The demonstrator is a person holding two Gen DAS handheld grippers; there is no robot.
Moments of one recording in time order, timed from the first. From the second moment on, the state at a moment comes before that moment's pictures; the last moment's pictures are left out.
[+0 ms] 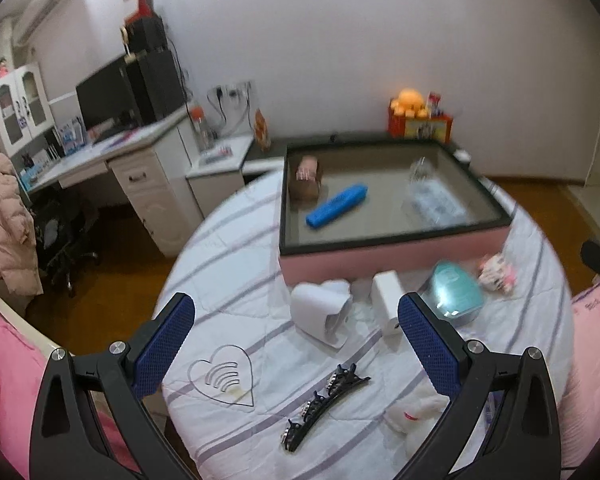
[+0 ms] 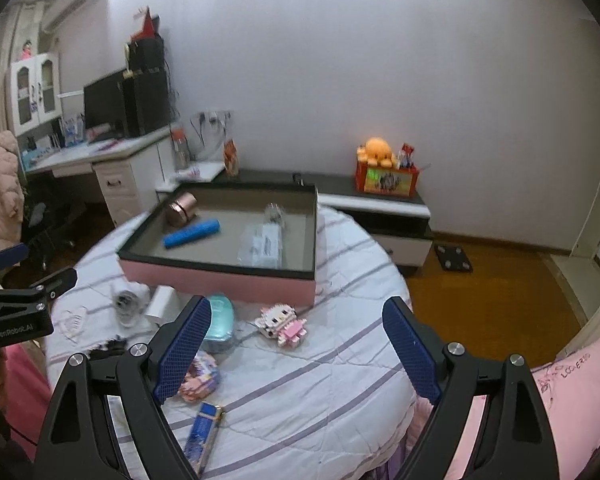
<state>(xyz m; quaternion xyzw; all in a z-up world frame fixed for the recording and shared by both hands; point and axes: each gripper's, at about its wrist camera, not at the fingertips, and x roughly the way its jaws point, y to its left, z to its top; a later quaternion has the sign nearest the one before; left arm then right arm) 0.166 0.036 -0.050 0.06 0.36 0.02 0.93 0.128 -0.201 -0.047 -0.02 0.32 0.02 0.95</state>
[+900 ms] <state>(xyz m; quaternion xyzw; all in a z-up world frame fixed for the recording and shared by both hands) 0.241 0.036 -0.148 0.04 0.46 -0.05 0.89 0.231 -0.200 -0.161 -0.01 0.46 0.06 0.89</state>
